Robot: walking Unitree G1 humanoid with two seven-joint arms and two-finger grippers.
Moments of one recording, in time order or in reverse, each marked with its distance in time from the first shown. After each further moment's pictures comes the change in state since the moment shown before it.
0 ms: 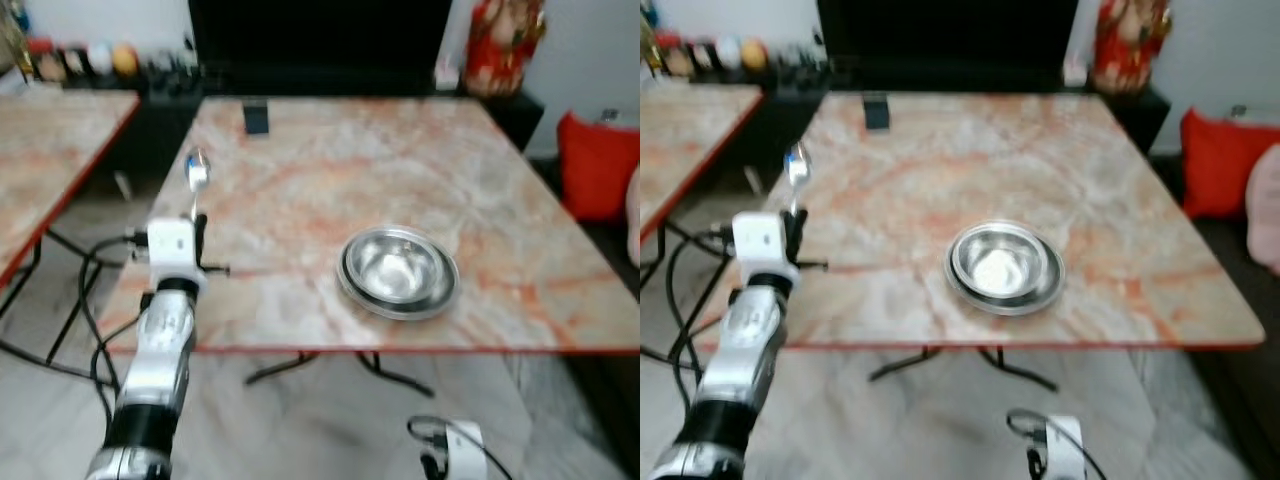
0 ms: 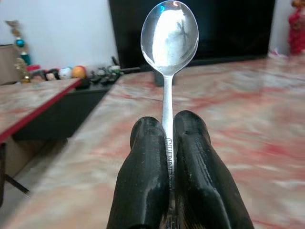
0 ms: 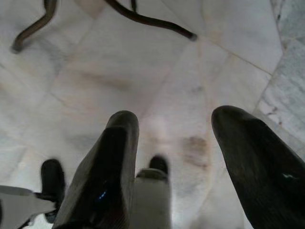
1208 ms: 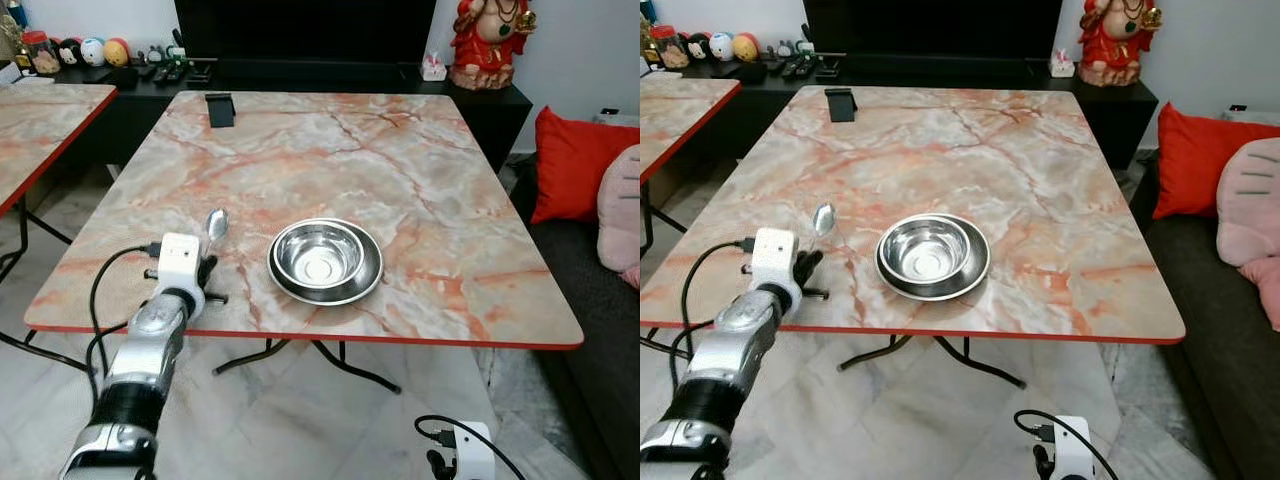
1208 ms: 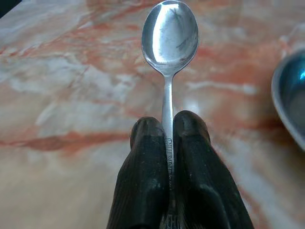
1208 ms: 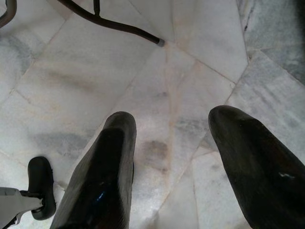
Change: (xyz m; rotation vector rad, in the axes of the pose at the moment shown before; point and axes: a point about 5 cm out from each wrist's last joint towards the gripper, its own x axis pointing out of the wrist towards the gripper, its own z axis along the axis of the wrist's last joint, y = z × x) left arm 0.016 0.004 -0.029 -0.057 0.391 -0.109; right arm 0.000 -0.010 0.003 -0.013 -0.003 0.023
